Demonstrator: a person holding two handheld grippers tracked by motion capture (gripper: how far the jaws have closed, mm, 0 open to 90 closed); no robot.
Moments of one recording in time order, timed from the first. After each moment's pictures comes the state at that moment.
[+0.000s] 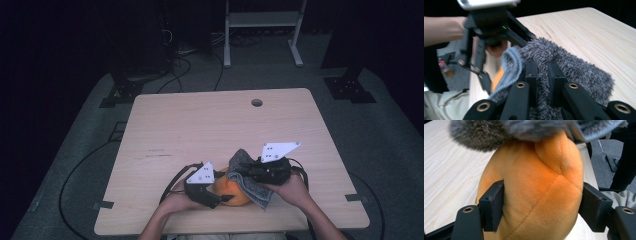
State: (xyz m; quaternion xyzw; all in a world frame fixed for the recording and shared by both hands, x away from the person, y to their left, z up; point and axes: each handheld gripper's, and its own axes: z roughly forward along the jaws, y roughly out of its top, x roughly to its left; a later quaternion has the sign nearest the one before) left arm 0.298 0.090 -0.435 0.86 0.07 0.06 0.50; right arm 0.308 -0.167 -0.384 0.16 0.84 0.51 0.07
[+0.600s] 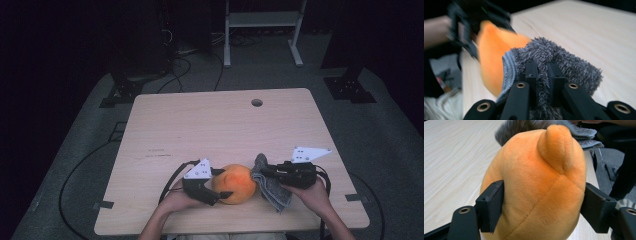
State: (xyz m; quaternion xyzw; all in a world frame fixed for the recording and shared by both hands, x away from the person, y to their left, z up) left arm 0.308 0.095 -0.438 0.85 0.11 0.04 0.52; right arm 0.304 -0.231 -0.409 0.23 0.80 0.54 0.07
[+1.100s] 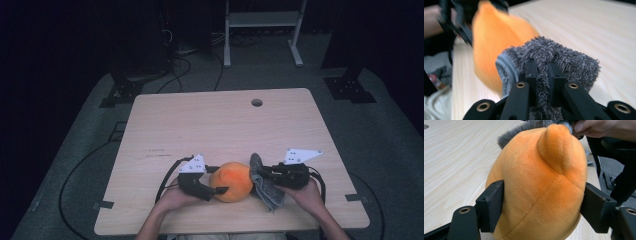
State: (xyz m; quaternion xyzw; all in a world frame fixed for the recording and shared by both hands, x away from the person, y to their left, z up) left arm 0.316 0.109 -0.440 0.84 0.15 0.03 0.52; right arm 0.311 -0.226 -0.433 0.25 0.82 0.51 0.07
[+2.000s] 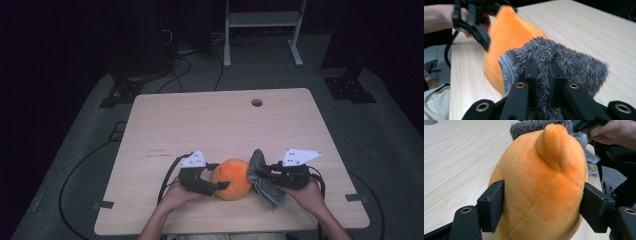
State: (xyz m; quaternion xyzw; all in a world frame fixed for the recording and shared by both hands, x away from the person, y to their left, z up) left arm 0.322 0.104 -0.437 0.83 0.19 0.02 0.52; right arm 0.302 -0.213 -0.411 0.21 0.82 0.52 0.11
